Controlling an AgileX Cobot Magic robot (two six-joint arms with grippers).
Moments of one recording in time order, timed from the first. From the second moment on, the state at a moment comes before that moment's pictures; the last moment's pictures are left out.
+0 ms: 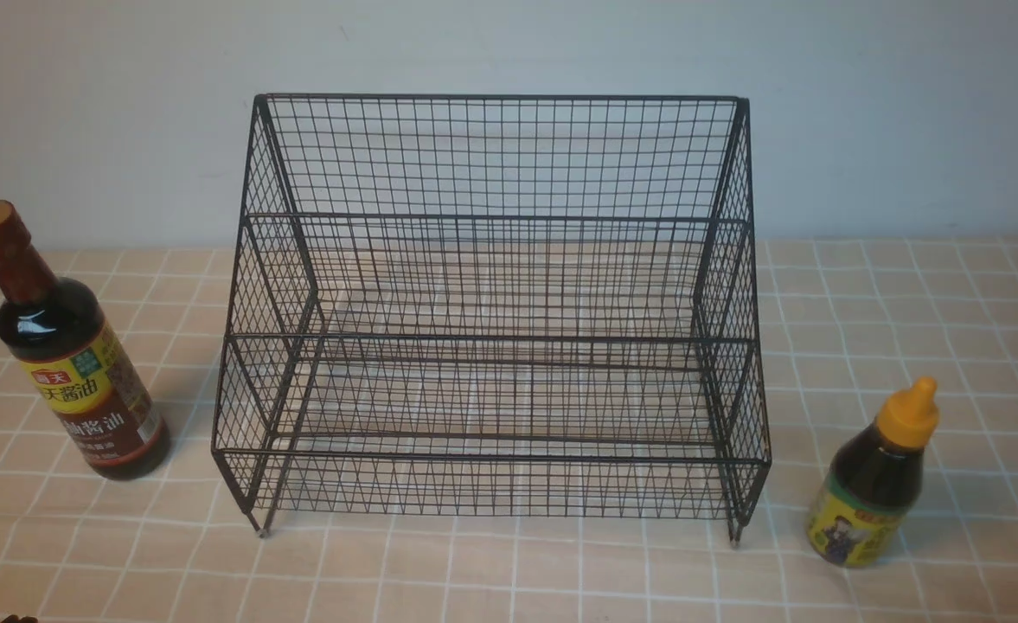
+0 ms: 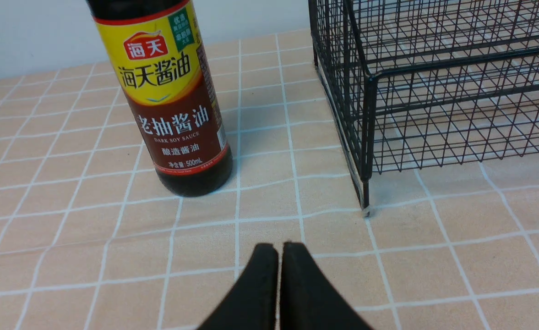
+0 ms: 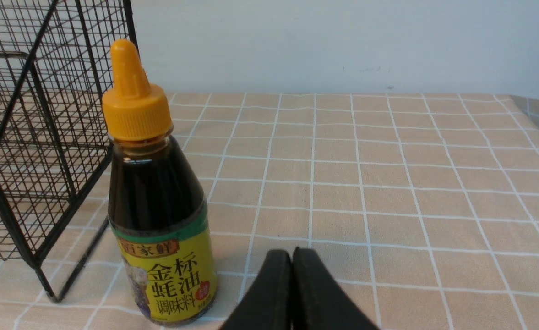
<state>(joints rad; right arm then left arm) 0.05 -0.01 0.02 -0.13 0.39 0.17 -0.09 -0.01 0.03 0.04 0.38 0.06</state>
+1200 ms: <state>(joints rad) 0.05 -0.01 0.03 0.13 -0.08 0.25 -0.09 -0.01 0.03 0.04 0.38 0.06</state>
